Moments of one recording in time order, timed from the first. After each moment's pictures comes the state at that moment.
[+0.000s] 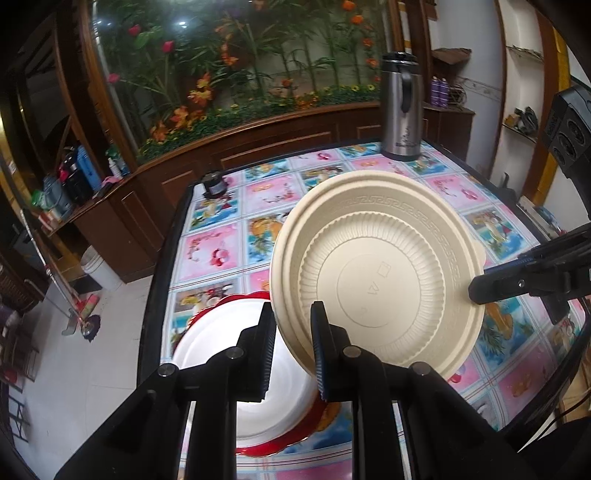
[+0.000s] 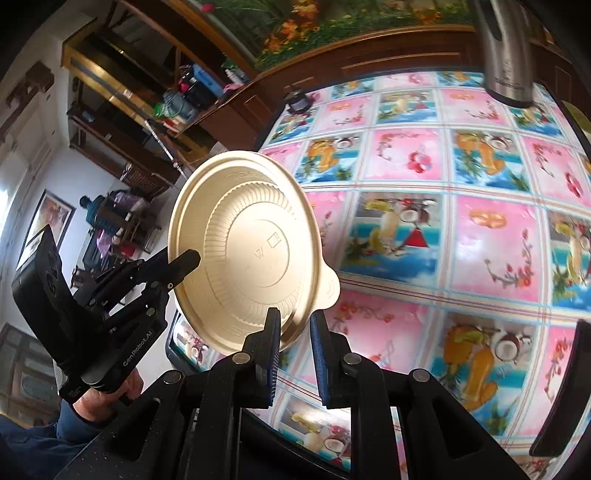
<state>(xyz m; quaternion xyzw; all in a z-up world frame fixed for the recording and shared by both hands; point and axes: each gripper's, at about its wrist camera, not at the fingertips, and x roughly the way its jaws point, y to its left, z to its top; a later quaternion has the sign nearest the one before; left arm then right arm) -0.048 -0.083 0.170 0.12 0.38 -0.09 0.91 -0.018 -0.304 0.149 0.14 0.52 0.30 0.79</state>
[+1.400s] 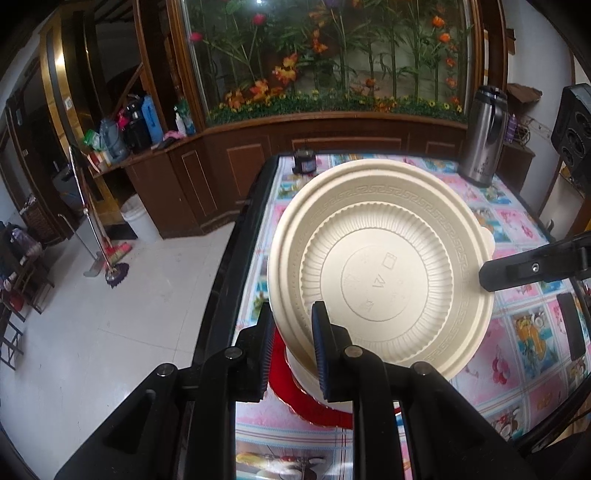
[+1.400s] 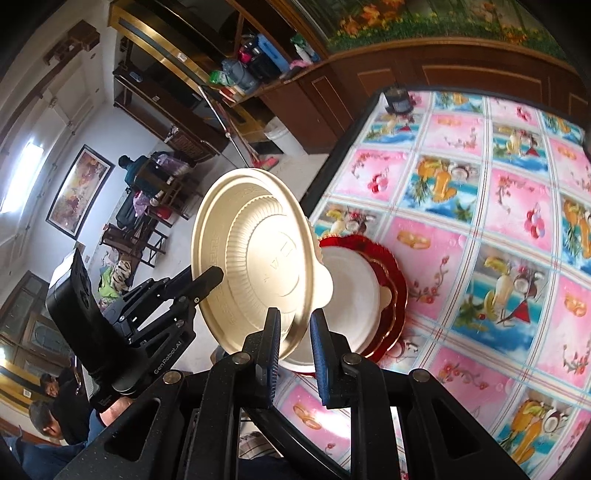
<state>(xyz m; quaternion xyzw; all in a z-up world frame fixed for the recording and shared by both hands) -0.053 0.030 0.171 0.05 0.40 0.01 0.92 0.021 -0.180 0.175 0.10 0.53 0.38 0.75</state>
